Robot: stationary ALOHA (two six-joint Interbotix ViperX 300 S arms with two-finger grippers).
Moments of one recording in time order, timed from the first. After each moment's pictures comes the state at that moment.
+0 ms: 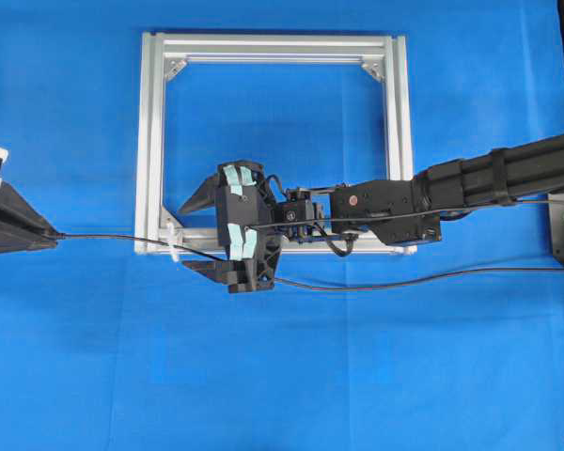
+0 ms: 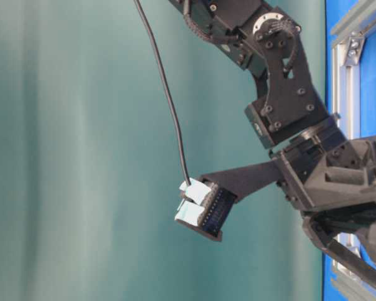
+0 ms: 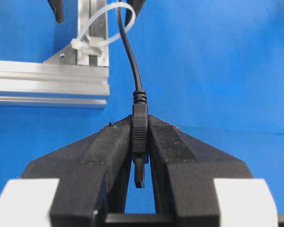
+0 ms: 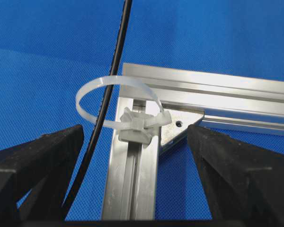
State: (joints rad) left arm -0.20 -1.07 1.39 -0.08 0.13 -0.19; right arm 0.04 0.43 0.36 0.00 -0.36 0.08
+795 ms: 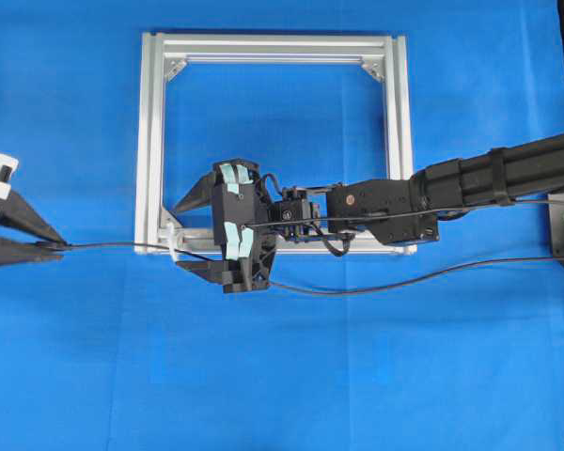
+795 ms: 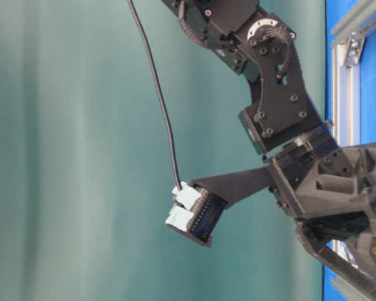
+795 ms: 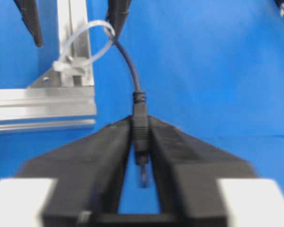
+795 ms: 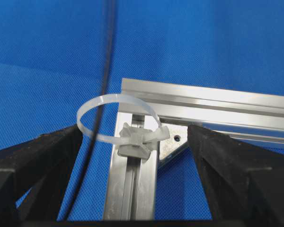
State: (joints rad) left arm -0.25 -0.98 1.40 -0.06 -0.02 -0.15; right arm 0.04 0.43 0.34 0.00 -0.36 0.09
